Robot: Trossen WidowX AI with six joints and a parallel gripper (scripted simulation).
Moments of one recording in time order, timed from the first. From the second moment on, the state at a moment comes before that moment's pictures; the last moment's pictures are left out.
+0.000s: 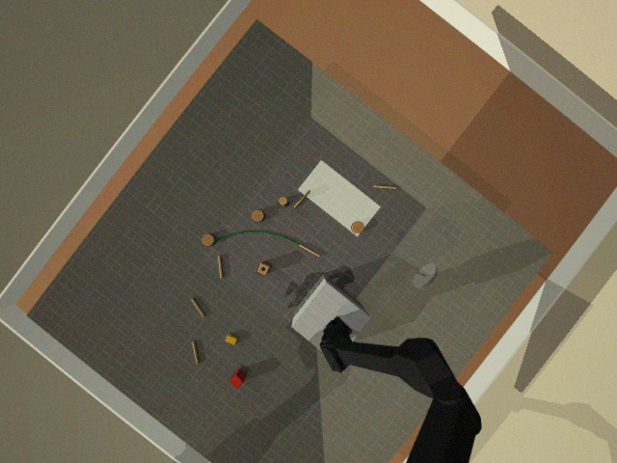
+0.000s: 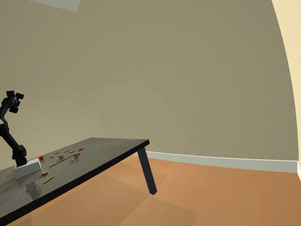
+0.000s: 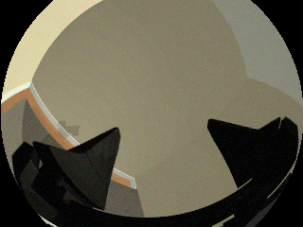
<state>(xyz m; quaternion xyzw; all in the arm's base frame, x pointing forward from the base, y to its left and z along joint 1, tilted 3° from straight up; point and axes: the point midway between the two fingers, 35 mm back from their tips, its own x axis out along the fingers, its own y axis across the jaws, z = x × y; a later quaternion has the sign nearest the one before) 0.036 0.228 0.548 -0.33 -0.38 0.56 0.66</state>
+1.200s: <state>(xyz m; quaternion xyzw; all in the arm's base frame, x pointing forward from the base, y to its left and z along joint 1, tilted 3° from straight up) 0.325 0.090 0.093 -0.59 0.37 0.48 0.53</state>
